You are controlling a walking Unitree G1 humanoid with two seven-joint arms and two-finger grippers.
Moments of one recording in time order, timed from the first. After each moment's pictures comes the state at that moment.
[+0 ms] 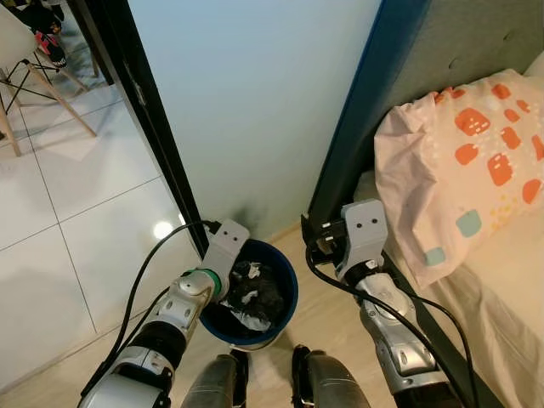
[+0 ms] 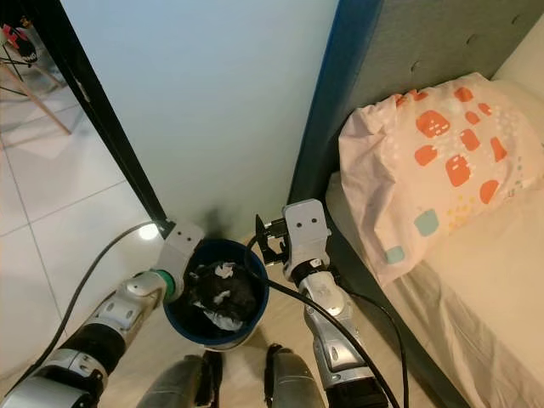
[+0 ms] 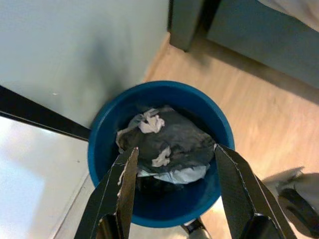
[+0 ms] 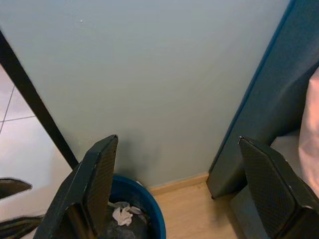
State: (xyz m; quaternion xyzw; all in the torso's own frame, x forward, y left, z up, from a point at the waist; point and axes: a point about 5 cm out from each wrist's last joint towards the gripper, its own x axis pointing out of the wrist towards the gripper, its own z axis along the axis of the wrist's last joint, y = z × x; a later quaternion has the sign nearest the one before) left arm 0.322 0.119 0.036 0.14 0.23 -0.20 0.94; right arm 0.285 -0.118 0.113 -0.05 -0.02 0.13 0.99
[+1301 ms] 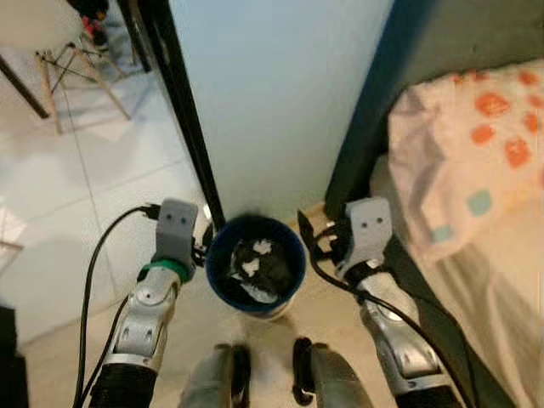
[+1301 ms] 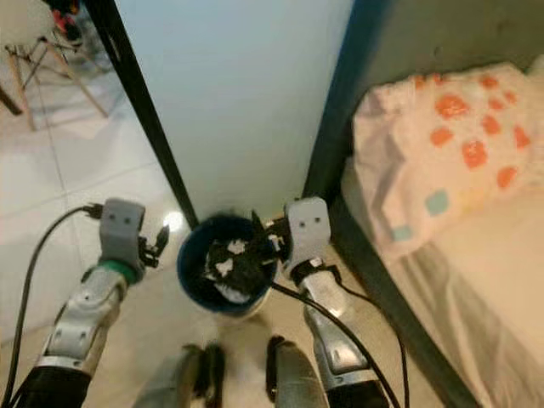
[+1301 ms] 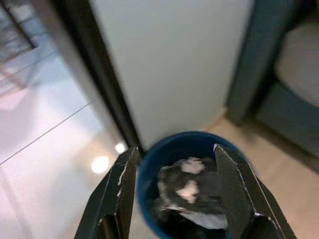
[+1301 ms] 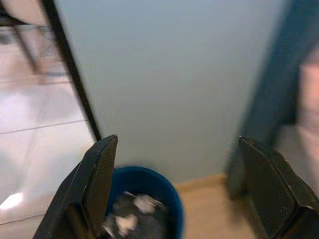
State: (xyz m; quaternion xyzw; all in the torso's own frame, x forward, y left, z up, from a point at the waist) left arm 0.305 0.159 0.103 0.08 0.06 -0.06 0.99; right arm 0.284 -0.115 0.123 -0.01 -0.06 0.13 0.99
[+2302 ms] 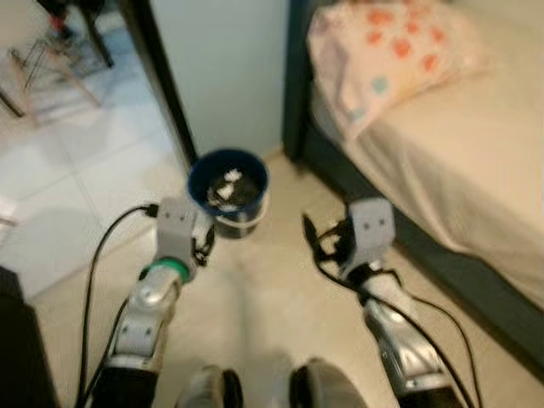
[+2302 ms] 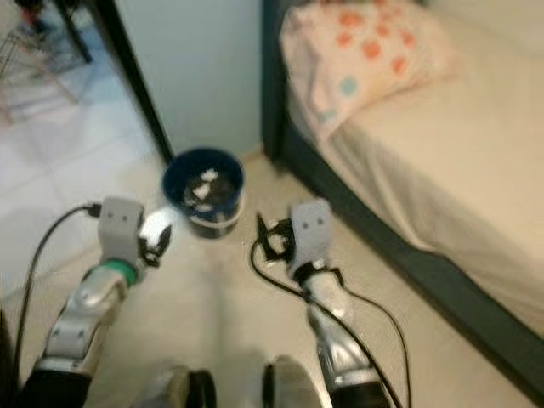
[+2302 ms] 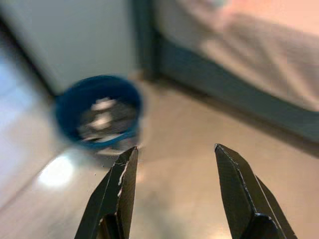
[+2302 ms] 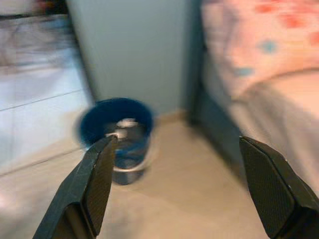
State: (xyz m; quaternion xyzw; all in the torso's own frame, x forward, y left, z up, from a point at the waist) left arm 0.299 0.147 0.105 0.04 0.08 -0.09 0.99; right arm 0.286 -0.119 0.117 -0.01 -0.05 0.12 0.99
